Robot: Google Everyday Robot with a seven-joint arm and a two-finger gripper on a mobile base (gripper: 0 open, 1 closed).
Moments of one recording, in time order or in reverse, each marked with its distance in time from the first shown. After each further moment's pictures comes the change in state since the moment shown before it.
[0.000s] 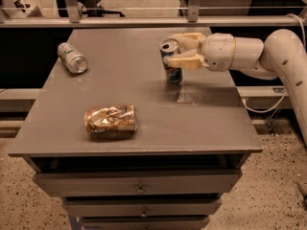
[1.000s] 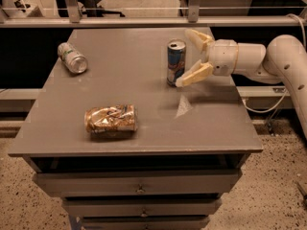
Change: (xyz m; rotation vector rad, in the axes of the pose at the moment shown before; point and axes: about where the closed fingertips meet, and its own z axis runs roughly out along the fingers) arm 0.029 -0.008 -0.014 0.035 0.053 0.091
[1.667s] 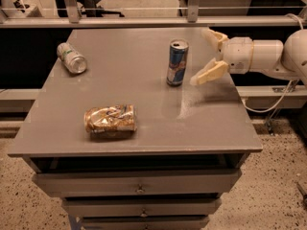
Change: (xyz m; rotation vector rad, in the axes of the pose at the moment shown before) arm 0.011 -0.017 -0.037 0.051 0.102 0.020
